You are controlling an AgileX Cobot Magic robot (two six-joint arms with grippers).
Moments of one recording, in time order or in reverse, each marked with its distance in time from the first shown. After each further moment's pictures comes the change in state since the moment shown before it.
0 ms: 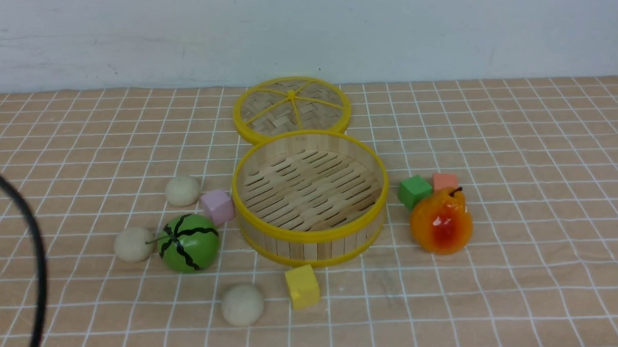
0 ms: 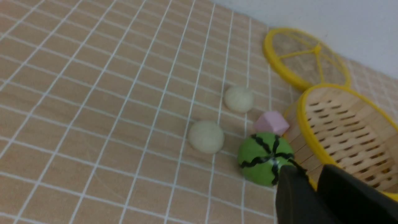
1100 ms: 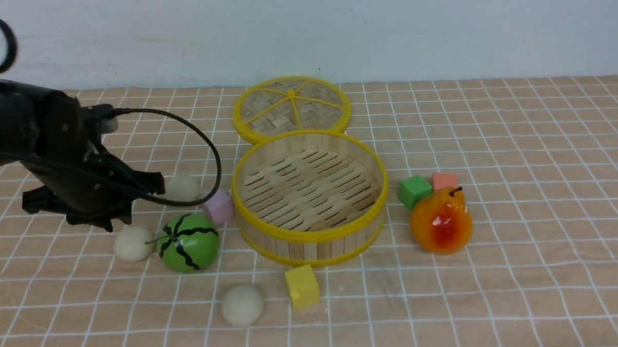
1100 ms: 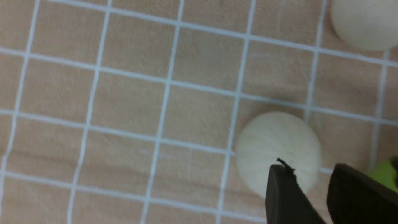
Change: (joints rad) right arm 0.000 0.000 0.000 0.000 0.000 0.000; left arm 0.000 1.138 -0.663 0.026 0.174 0.168
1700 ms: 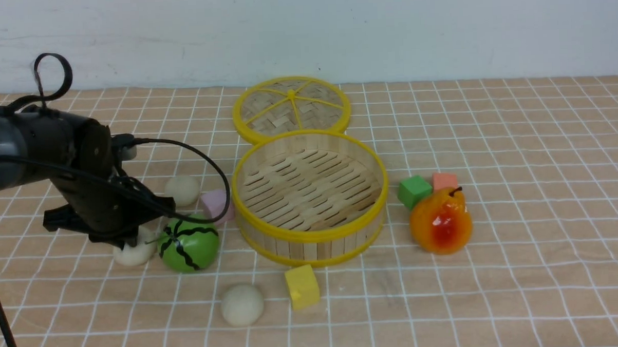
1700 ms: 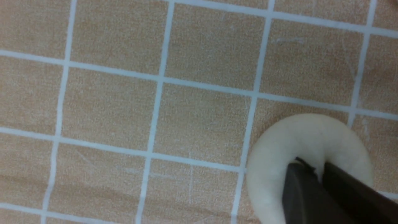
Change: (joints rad) right arm 0.000 0.000 0.000 0.000 0.000 0.000; left arm 0.000 0.109 -0.015 0.009 -0.008 0.002
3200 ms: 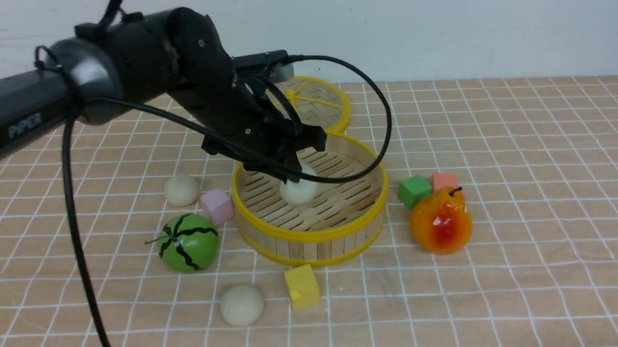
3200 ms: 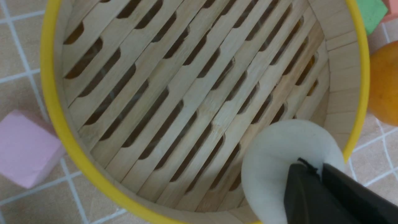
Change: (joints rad) right arm 0.000 0.000 0.000 0.000 0.000 0.000; left arm -0.285 0.048 -0.434 -0.495 0.224 0.414
